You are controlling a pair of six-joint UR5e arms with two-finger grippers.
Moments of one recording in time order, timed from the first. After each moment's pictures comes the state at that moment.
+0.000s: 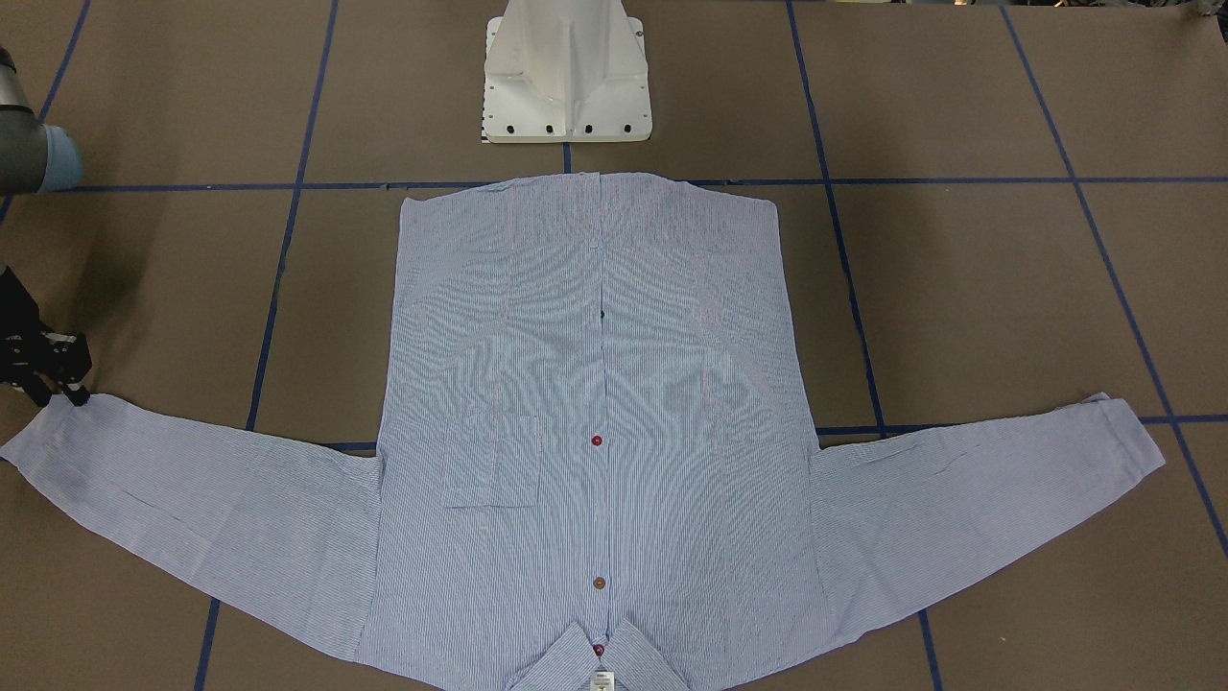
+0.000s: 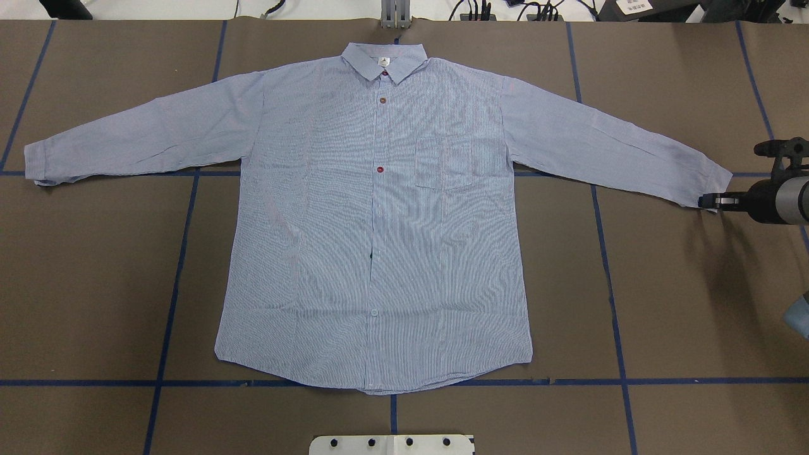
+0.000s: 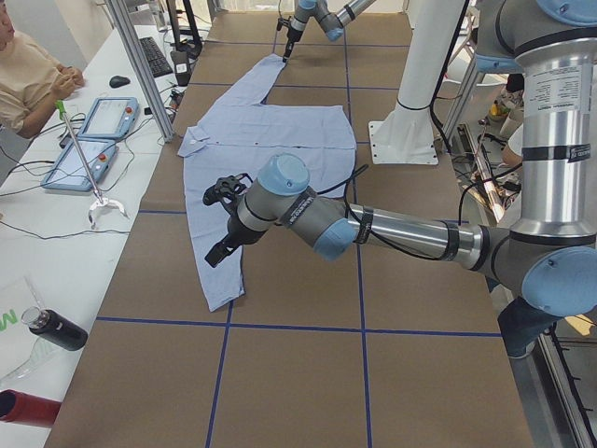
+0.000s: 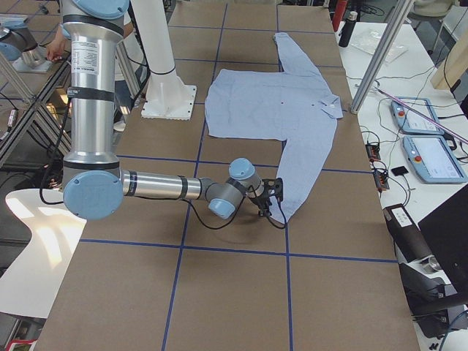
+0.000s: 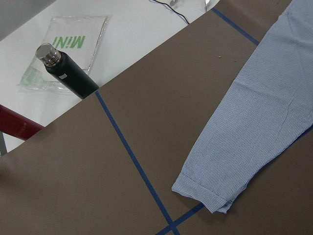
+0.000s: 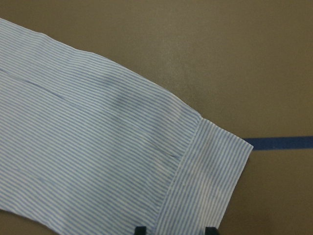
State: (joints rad) left arm -1.55 -1.49 -1.83 -2.10 -2.23 0.13; right arm 0.94 -1.63 1.44 -0.54 1.87 0.98
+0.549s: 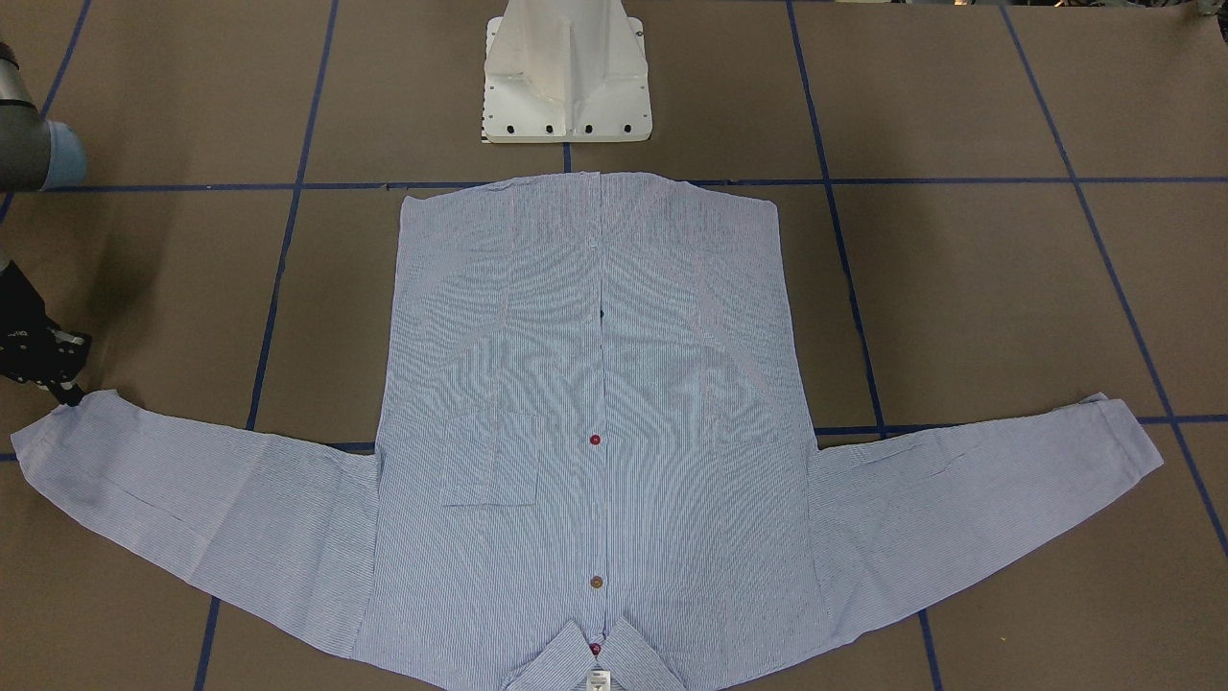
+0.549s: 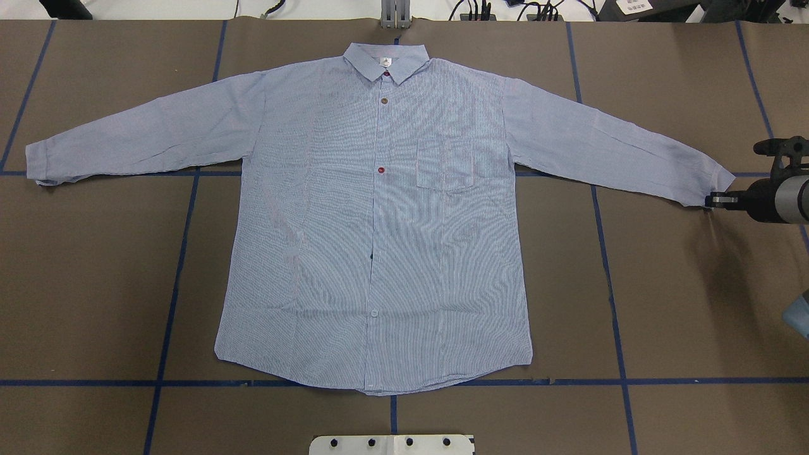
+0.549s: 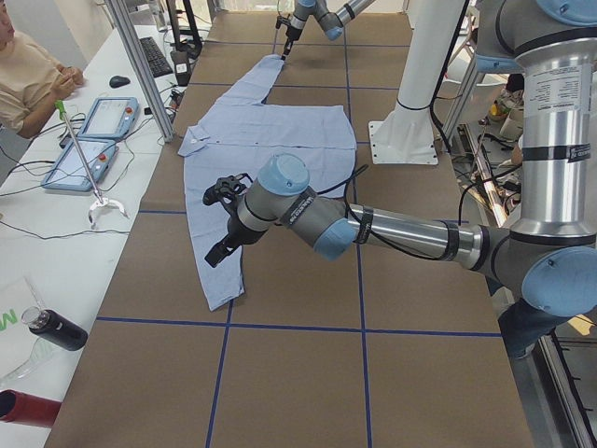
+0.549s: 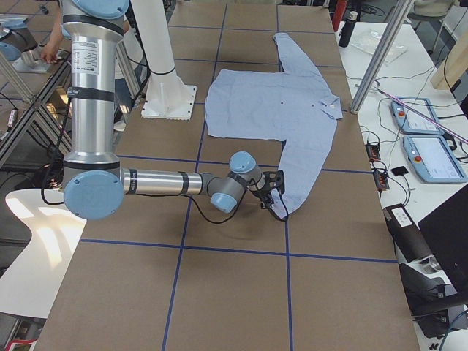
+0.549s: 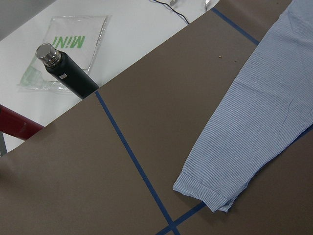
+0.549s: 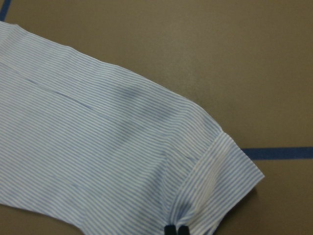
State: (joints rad) left arm -1.55 -1.49 -1.83 -2.10 -2.23 0.13; right arm 0.95 -1.62 1.50 -0.56 1.88 0.98
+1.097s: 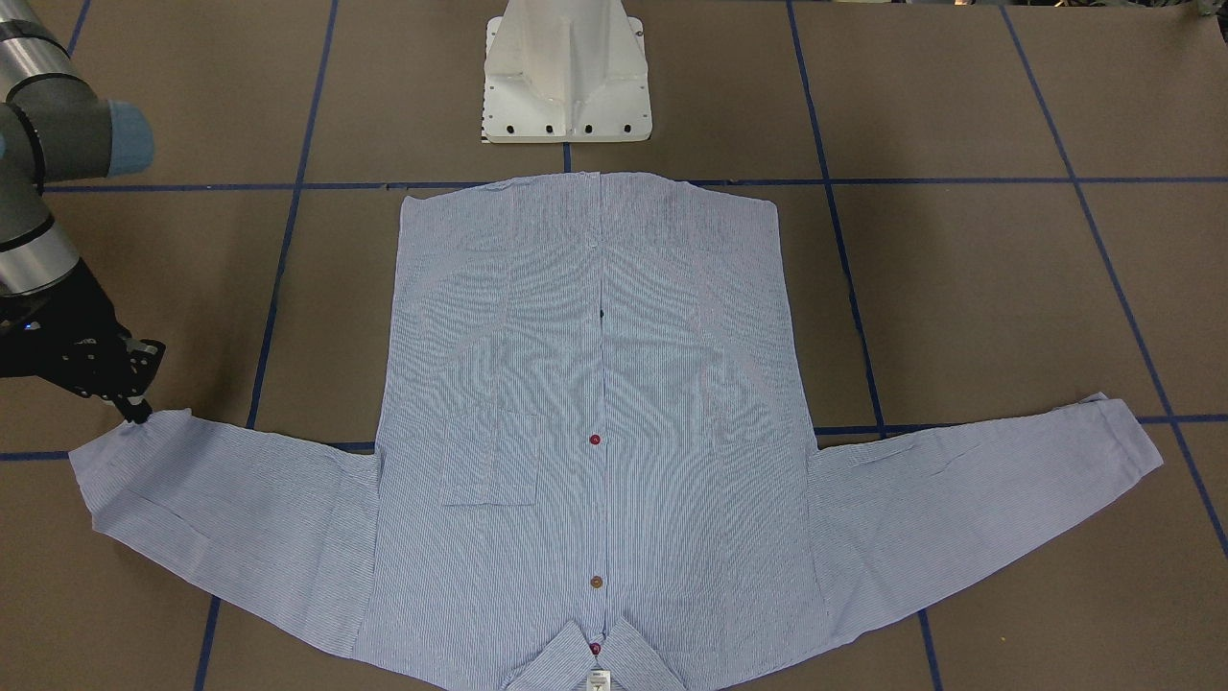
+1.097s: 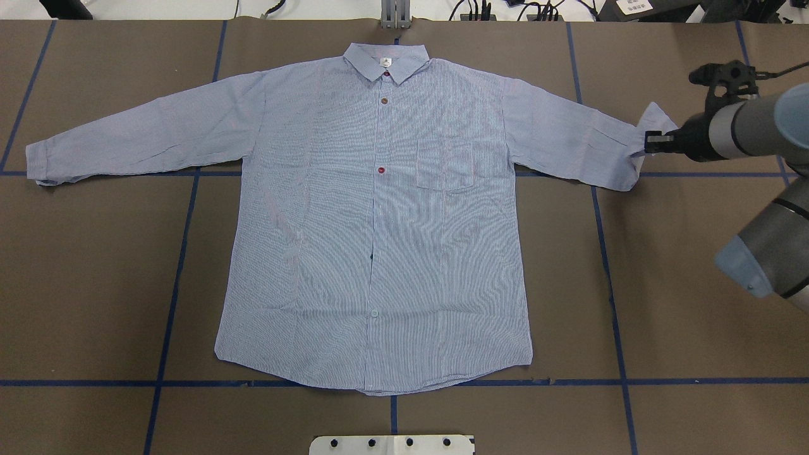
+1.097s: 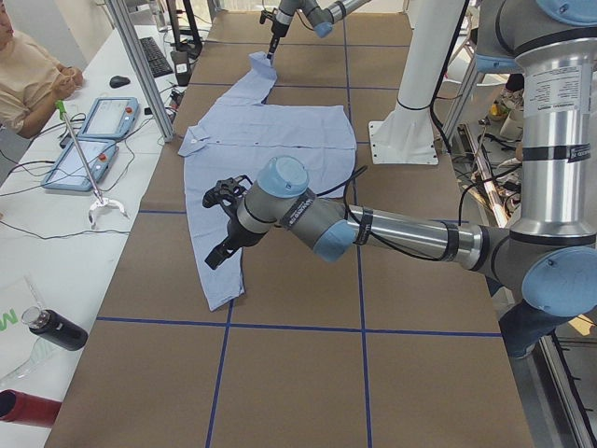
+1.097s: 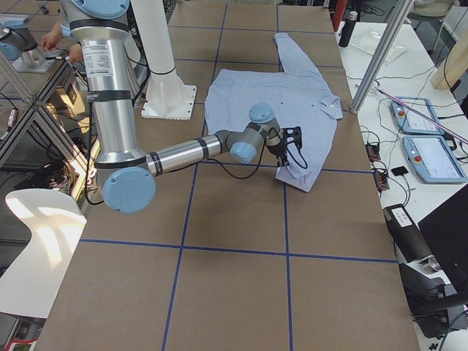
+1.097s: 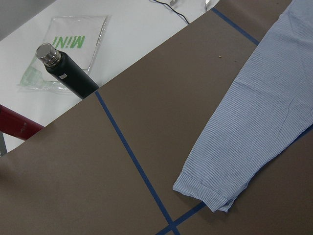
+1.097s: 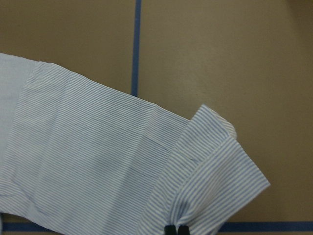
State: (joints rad) left arm -1.55 -1.49 -1.82 -2.10 -2.23 0.13; right arm 0.92 -1.37 1.72 -1.05 1.86 0.99
